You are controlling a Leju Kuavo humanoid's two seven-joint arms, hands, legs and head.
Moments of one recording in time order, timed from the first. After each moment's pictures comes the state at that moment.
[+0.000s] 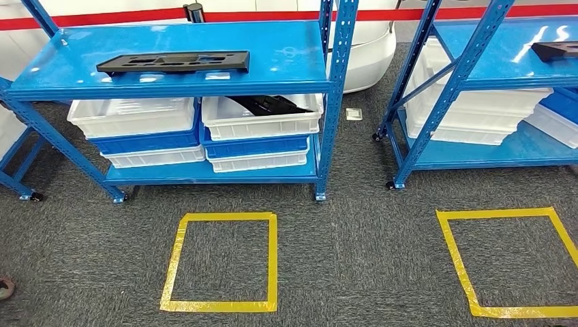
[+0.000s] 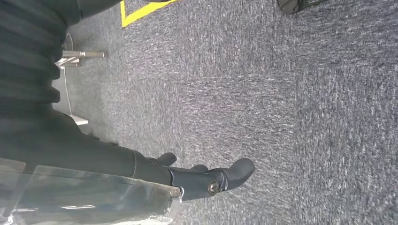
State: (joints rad) left arm -0.09 -0.15 0.68 -0.20 -0.79 0.14 -0.06; right arm -0.07 0.18 -1.21 -0.20 1.32 -0.39 -0.02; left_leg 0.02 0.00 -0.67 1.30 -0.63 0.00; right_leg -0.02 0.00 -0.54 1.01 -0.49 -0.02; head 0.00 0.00
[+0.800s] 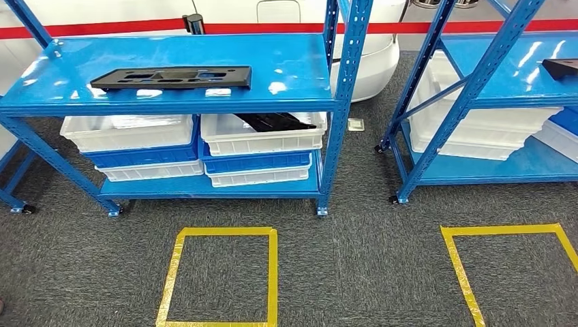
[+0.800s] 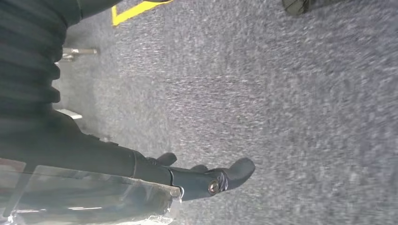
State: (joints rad) left arm -0.08 -0.15 0.68 -0.20 -0.78 0.14 -0.06; right arm -0.07 0.19 -1.21 -0.20 1.33 -0.39 -0.03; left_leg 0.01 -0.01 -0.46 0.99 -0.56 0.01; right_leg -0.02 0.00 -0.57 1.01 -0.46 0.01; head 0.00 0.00
